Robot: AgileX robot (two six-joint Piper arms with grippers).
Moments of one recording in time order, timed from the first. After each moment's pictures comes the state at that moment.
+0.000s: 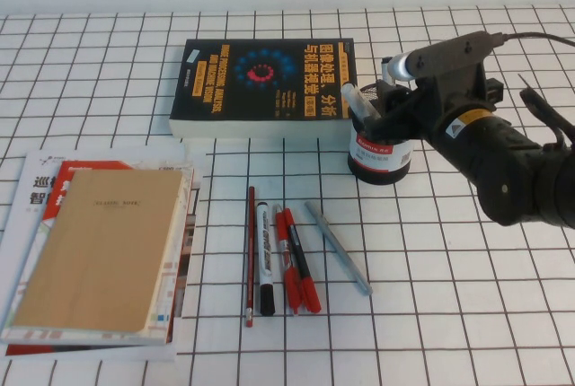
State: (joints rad) right arm 0.50 1.82 -1.01 0.31 -0.49 -0.26; left arm -0.02 -0.01 0.03 -0.02 0.38 0.15
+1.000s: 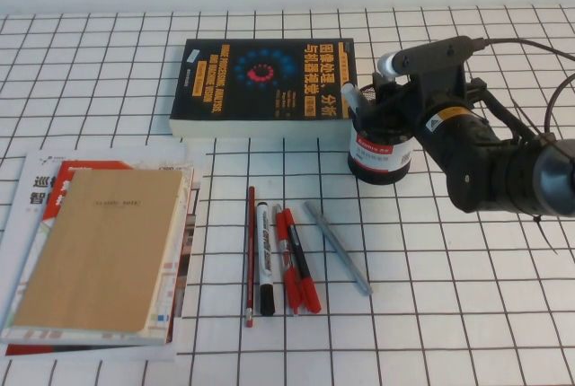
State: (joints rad) right arm 0.48 2.00 -1.15 0.34 -0.59 -0.26; left arm -0.02 -0.01 0.03 -0.02 0.38 0.15
